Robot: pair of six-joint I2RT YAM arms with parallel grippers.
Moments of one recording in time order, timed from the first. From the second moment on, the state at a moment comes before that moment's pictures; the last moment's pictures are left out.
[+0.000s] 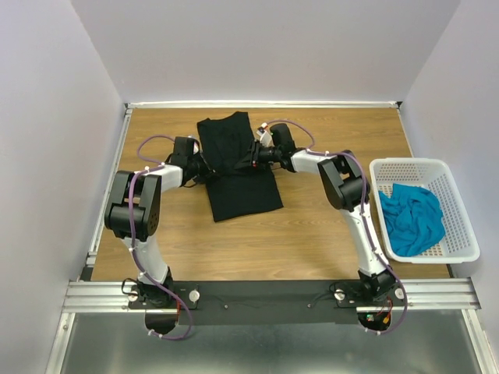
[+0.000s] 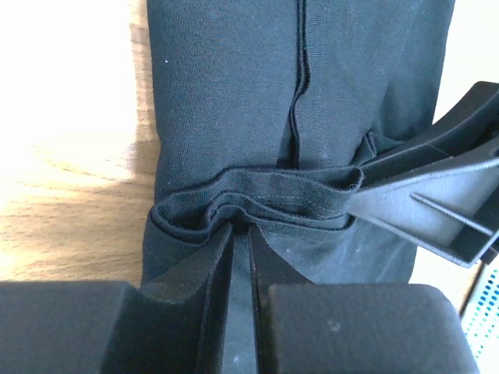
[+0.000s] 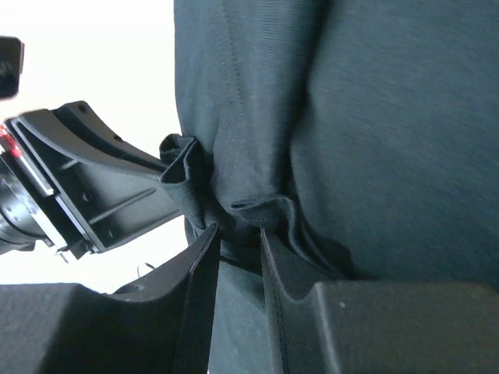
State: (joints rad) left arm -0.15 1.84 0.99 0.02 0.29 -0.71; right arm 0.49 2.46 1.69 0.19 -0.78 0.88
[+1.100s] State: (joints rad) left arm -0.46 1.30 0.68 -0.44 -0.09 -0.82; right arm 0.56 1.84 1.20 -0.40 -0.13 0.51
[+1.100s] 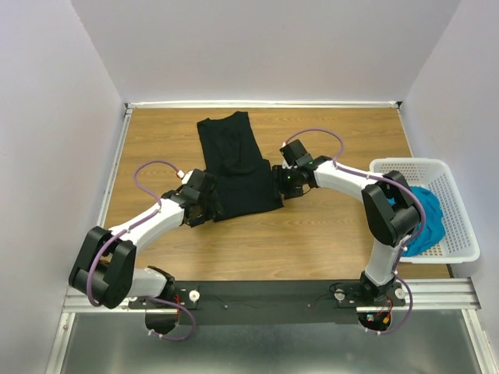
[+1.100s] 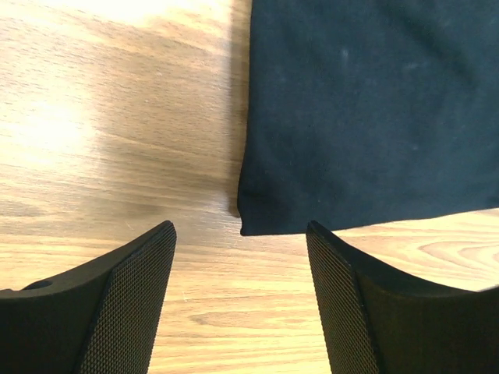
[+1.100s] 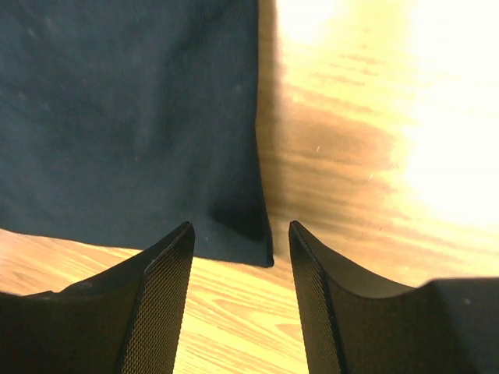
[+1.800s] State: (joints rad) left arm -0.55 1.38 0.72 -0.47 -0.19 -0.86; right arm 0.66 1.87 1.20 -0.48 0.08 0.50
